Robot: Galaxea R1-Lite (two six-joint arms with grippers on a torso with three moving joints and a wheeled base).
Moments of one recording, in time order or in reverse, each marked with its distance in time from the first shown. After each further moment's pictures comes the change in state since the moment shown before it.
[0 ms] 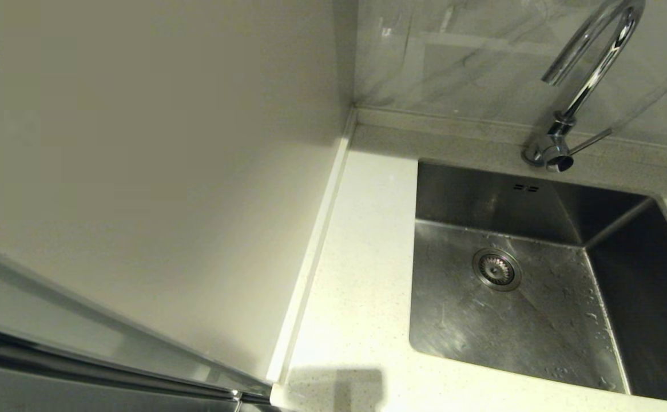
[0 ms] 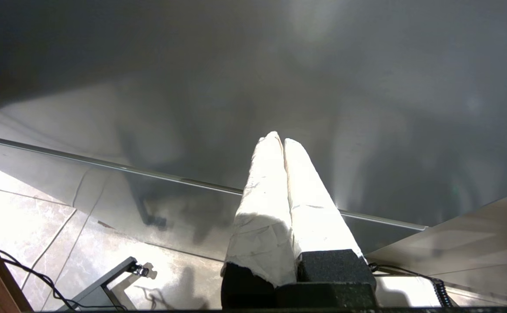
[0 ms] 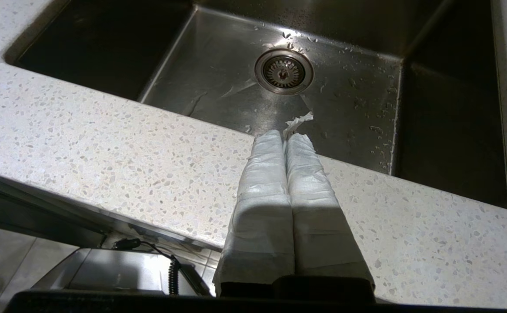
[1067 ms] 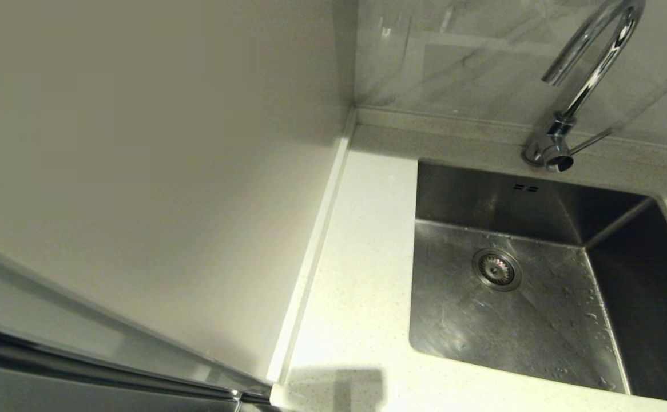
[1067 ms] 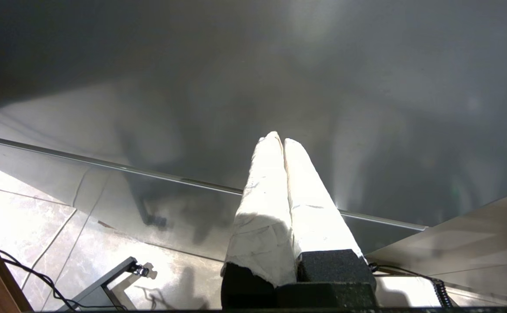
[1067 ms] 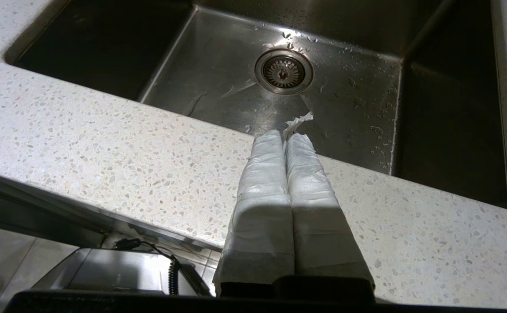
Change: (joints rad) left arm 0.000 0.000 0.000 0.000 0.001 0.000; right arm 0.000 0.000 0.000 0.000 0.000 0.000
